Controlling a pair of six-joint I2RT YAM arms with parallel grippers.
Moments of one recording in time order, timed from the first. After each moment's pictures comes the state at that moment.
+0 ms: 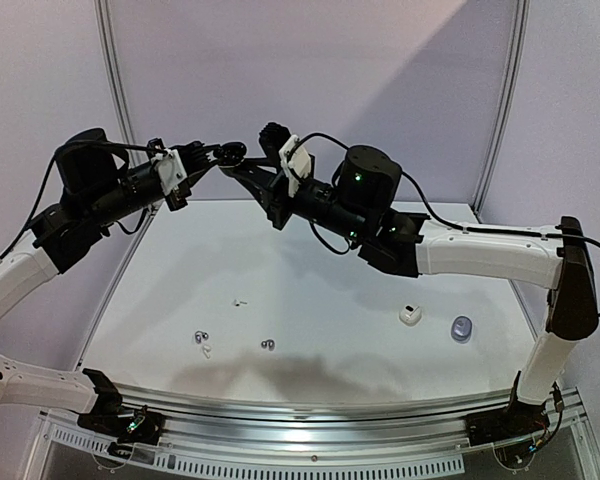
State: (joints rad) left arm -0.62 1.07 1.13 -0.02 0.25 1.00; right arm 1.06 1.80 1.51 0.52 -0.05 -0.25
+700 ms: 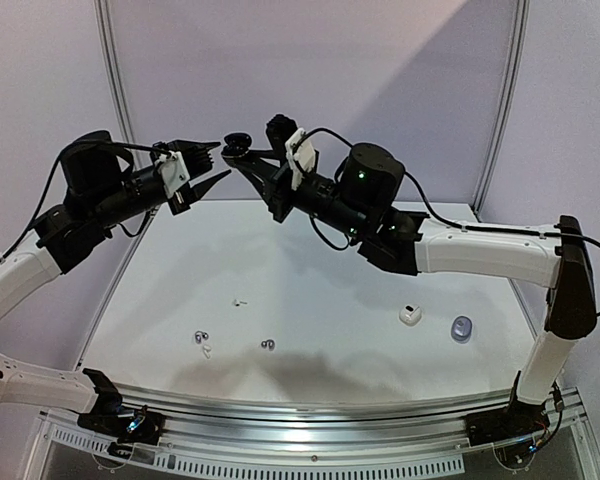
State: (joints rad) left arm -0.62 1.08 1.12 -0.02 0.26 0.96; right arm 1.05 1.81 1.52 0.56 -0.04 -0.21
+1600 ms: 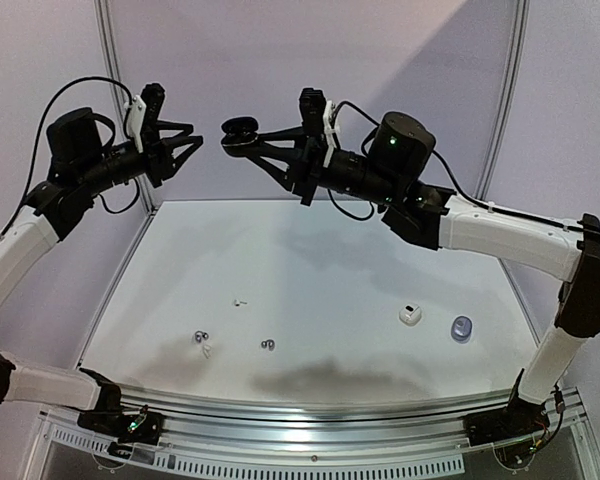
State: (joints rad) left arm -0.34 1.15 1.26 -0.09 0.50 0.28; right arm 0.95 1.74 1.56 0.51 -0.47 -0.11
